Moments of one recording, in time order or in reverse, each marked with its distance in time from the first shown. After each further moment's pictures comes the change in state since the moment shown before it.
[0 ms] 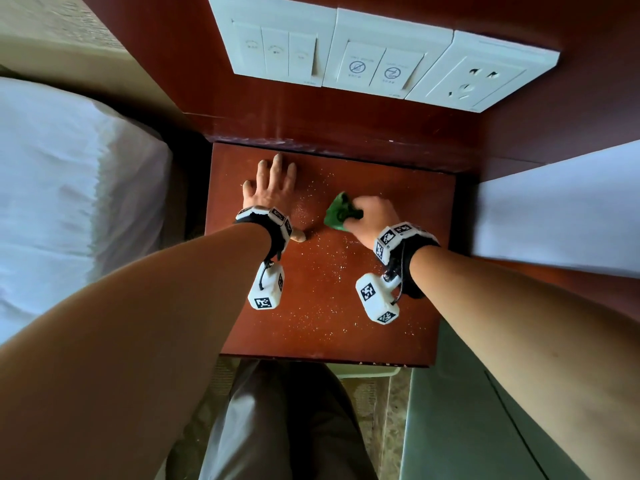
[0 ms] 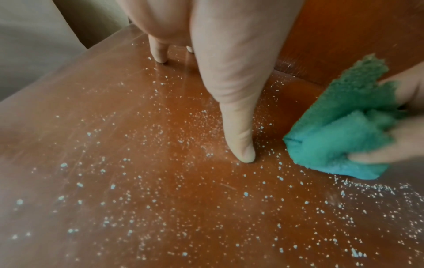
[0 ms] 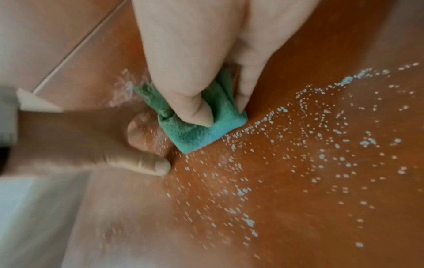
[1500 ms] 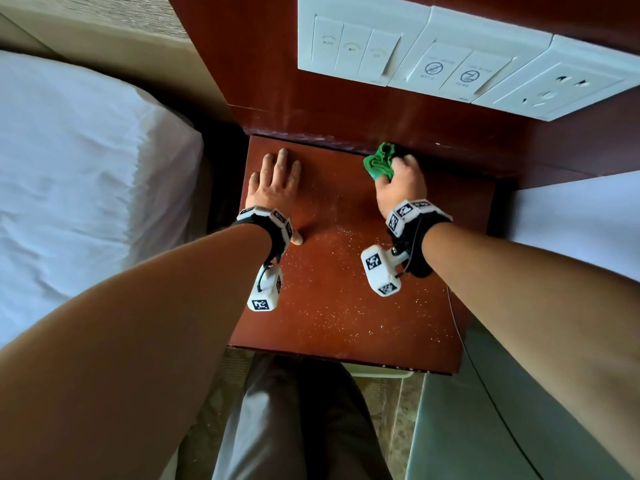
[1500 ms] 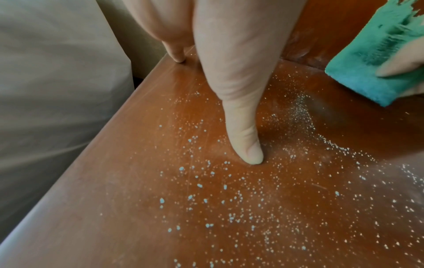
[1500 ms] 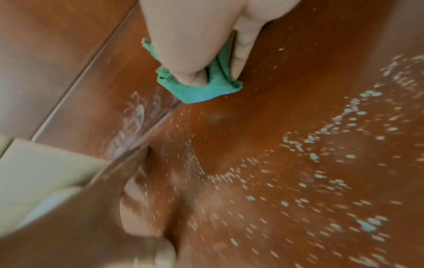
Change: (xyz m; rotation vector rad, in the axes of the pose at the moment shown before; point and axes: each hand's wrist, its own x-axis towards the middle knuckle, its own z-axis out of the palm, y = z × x) left_hand -0.009 -0.048 0.005 0.070 -0.016 -0.037; right_hand 0.041 -0.035 0.001 0.022 0.422 0.058
